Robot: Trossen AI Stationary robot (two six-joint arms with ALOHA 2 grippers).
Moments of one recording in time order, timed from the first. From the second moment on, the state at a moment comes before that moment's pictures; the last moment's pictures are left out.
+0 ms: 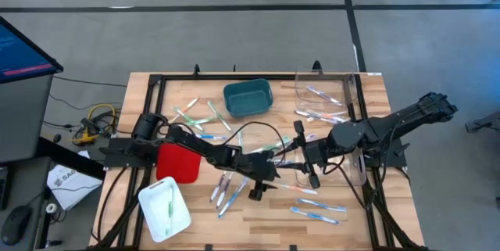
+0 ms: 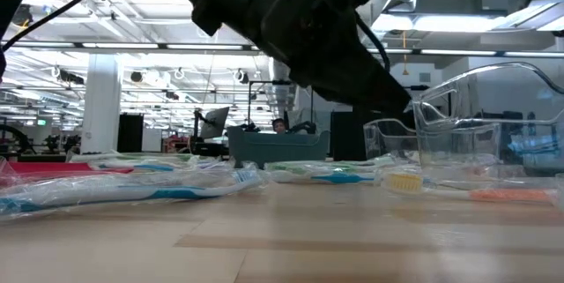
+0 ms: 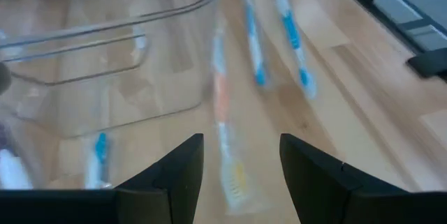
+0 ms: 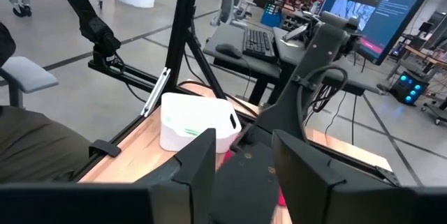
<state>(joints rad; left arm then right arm) -0.23 2.05 1.26 0.20 0.05 0.06 0.39 1.19 1.05 -0.02 0.16 -0.26</state>
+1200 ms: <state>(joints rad) -0.25 2.12 1.30 0.32 -0.07 -0.06 0.39 1.19 1.05 -0.05 0.16 -0.23</state>
